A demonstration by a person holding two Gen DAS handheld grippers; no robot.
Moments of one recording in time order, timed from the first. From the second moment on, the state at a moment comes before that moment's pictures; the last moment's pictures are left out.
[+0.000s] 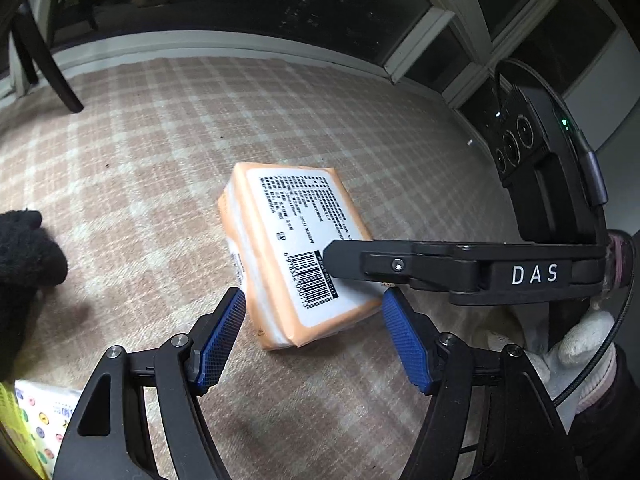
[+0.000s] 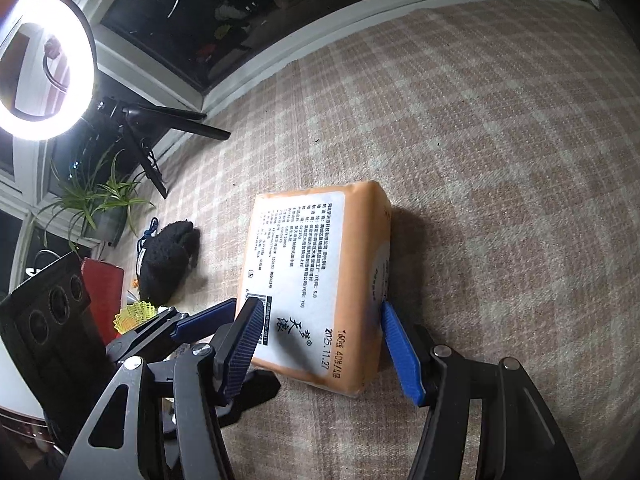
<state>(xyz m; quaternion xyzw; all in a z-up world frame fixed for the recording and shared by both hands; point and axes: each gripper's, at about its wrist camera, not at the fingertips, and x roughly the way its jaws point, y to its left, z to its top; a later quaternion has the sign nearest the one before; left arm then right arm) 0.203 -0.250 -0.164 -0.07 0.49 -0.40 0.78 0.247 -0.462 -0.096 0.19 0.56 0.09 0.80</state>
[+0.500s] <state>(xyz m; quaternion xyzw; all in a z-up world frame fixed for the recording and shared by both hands) 0.212 -0.268 -0.176 -0.02 0.49 -0.40 0.78 0.243 -0.462 -0.099 0.20 0.56 0.08 0.80</state>
